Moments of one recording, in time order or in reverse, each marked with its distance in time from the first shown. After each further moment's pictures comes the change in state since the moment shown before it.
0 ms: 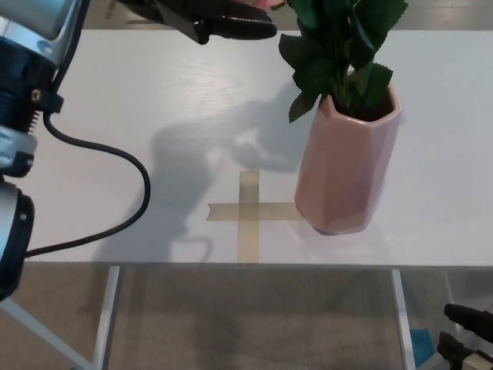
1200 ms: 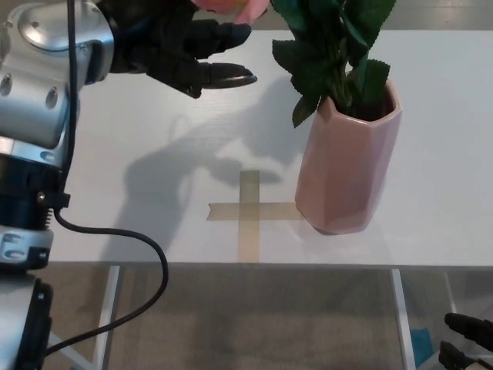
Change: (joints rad) left_arm 0.349 -0.103 0.254 -0.197 0.079 -0.180 0.219; right_arm 0.026 -0.001 0.011 -0.007 0.000 0.000 0.000
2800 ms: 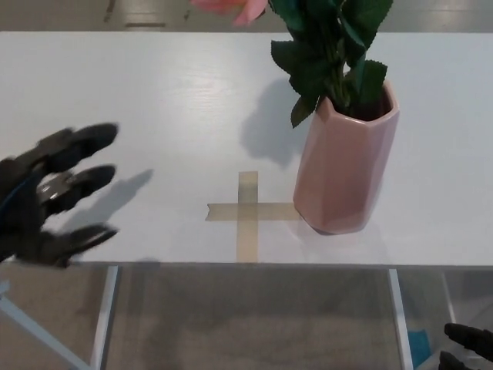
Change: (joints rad) left_arm 0.878 0.047 0.438 -0.430 -0.171 -0.171 0.090; right_arm 0.020 0.000 0.005 0.017 0.000 -0.001 0.005
